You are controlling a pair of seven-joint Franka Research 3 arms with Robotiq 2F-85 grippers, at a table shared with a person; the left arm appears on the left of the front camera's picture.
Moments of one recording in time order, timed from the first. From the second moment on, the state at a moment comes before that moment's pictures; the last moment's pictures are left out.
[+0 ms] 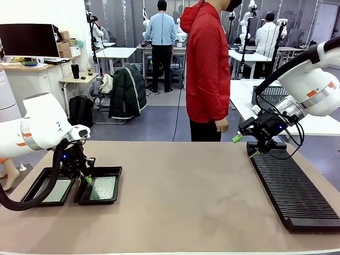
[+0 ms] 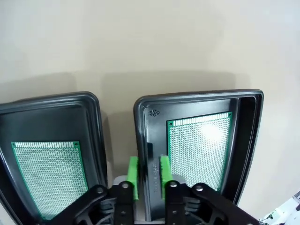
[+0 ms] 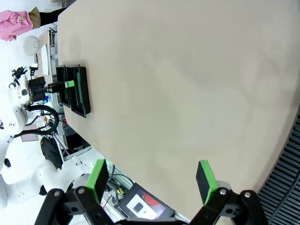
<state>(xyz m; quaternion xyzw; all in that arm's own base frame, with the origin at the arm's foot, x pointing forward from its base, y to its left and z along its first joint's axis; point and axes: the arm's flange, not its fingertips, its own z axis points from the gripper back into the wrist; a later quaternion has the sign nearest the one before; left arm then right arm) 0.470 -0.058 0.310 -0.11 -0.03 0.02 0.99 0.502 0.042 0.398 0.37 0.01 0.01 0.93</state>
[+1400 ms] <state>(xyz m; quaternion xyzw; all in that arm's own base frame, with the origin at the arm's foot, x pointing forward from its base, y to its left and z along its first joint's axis) 0.460 -0.088 0.430 0.00 0.03 -0.02 1.00 0.502 0.042 0.398 0.37 0.01 0.01 0.93</state>
